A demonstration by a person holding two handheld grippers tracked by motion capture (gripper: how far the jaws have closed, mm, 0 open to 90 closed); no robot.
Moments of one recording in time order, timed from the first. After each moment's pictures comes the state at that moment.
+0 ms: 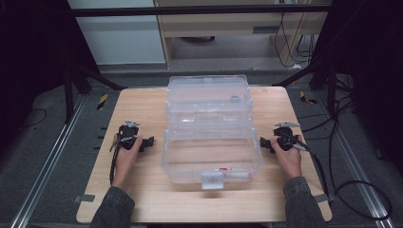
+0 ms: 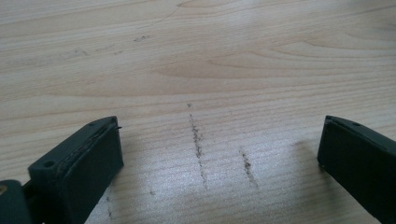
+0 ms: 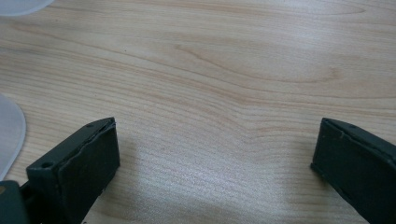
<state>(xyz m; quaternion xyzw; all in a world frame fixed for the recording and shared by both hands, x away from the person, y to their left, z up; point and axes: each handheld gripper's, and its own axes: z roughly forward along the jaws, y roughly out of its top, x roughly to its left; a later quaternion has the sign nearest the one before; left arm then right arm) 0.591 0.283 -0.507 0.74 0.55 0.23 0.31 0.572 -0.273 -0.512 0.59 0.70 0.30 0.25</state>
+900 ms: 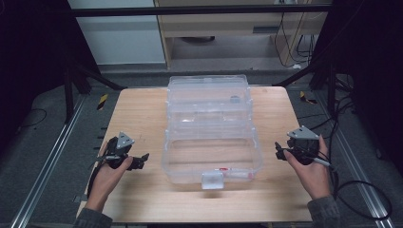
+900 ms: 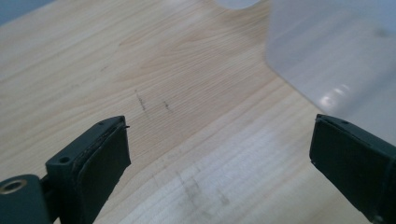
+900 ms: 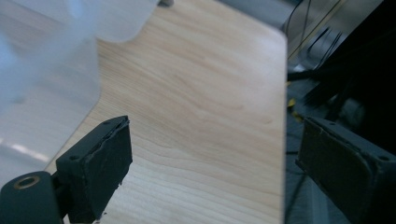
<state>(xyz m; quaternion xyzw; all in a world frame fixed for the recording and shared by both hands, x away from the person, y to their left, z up) 0.489 0.281 -0.440 0.82 0.39 0.25 0.32 0.476 -0.274 -0.418 0.48 0.75 0.27 0.38</state>
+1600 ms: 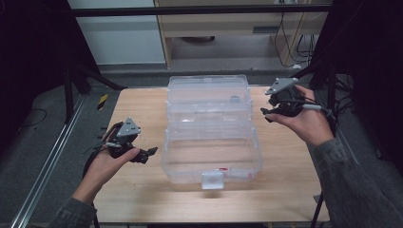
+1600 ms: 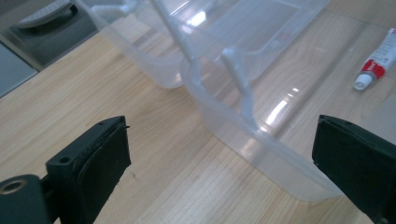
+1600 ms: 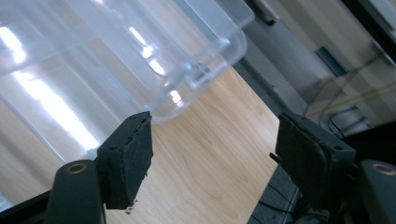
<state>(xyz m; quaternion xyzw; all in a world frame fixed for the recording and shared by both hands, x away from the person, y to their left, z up) 0.487 0.242 -0.362 0.86 0.29 0.22 0.36 0.542 -0.216 -0.285 0.30 0.86 0.23 0.34</state>
